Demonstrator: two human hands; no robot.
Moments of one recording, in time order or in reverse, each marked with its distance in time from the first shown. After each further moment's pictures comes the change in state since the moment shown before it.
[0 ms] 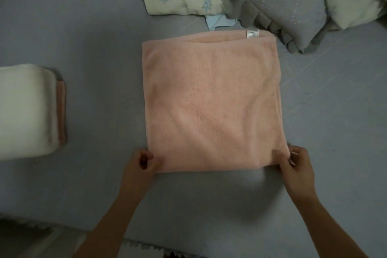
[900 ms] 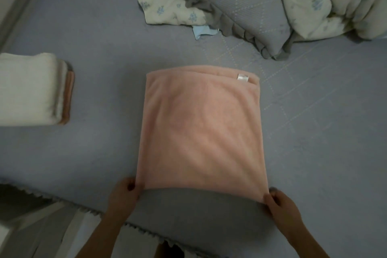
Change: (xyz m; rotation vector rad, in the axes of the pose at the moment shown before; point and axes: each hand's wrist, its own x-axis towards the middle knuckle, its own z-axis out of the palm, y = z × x) left_hand -0.102 -0.037 0.028 0.308 0.012 -0.238; right_hand -0.045 0.096 -0.070 -0.364 -0.369 0.132
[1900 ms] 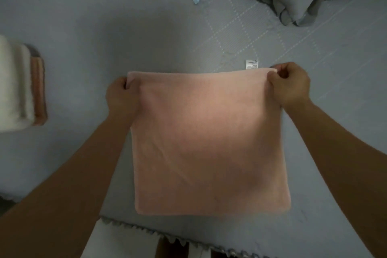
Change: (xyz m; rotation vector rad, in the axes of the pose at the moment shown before) left_hand 0.144 0.181 -0.052 -0.196 0.378 0.268; right_hand 0.163 -0.212 -0.055 0.223 0.478 -0.272
